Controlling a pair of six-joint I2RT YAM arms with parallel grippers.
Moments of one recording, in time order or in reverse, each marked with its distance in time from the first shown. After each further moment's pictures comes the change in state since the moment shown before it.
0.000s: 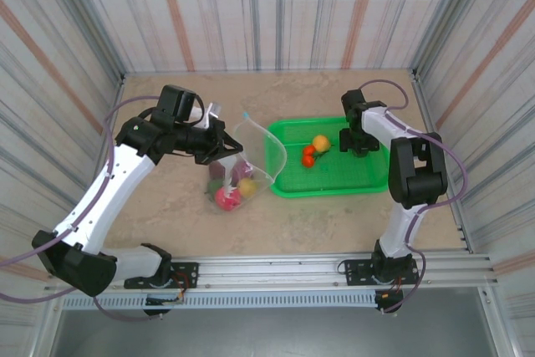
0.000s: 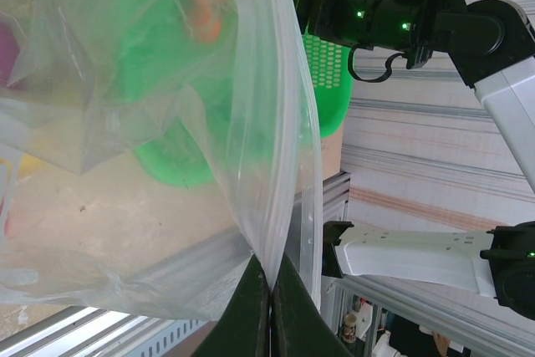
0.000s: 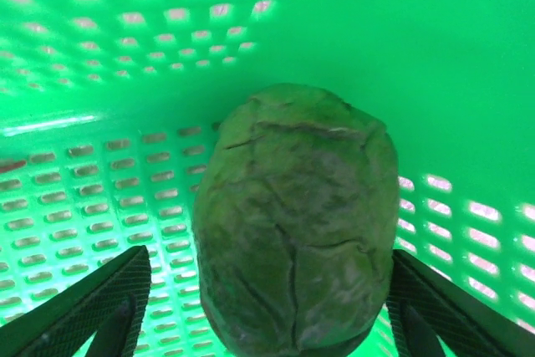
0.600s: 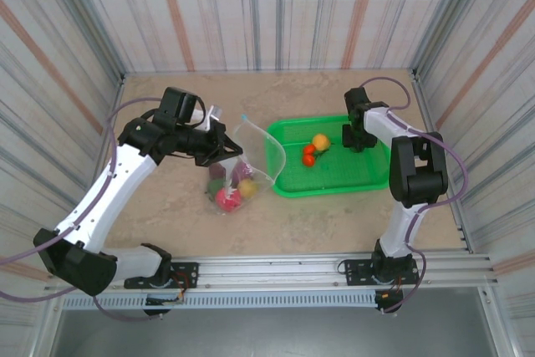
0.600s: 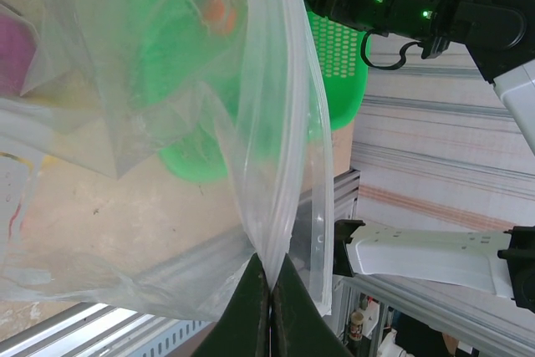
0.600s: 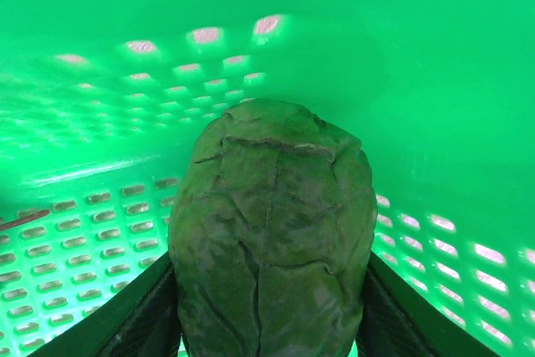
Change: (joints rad) left arm 0.001 0.004 -0.024 -0.003 -0.008 0.016; right arm -0.022 0.006 -0.008 0.099 -0.027 -0.015
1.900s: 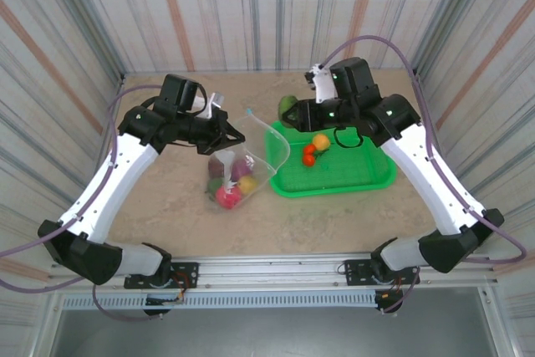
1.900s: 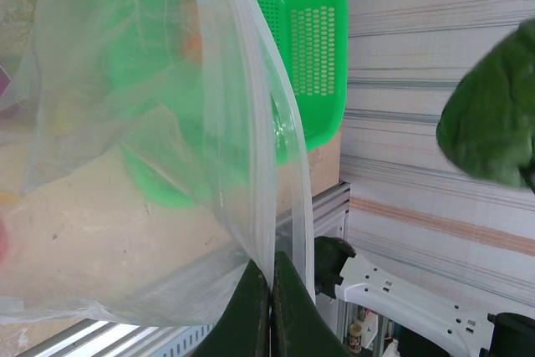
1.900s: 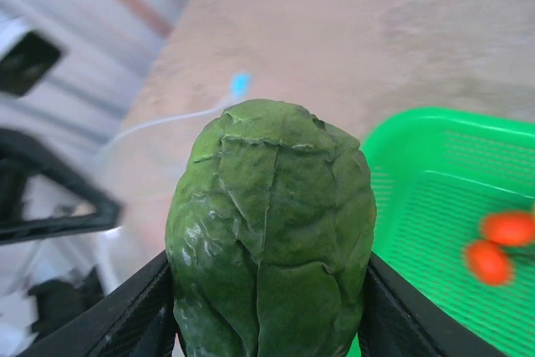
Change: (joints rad) left arm -0.001 0.072 0.137 -0.025 -0.009 0.011; right arm 0.437 -0.479 0.365 -0.224 -0.589 0.159
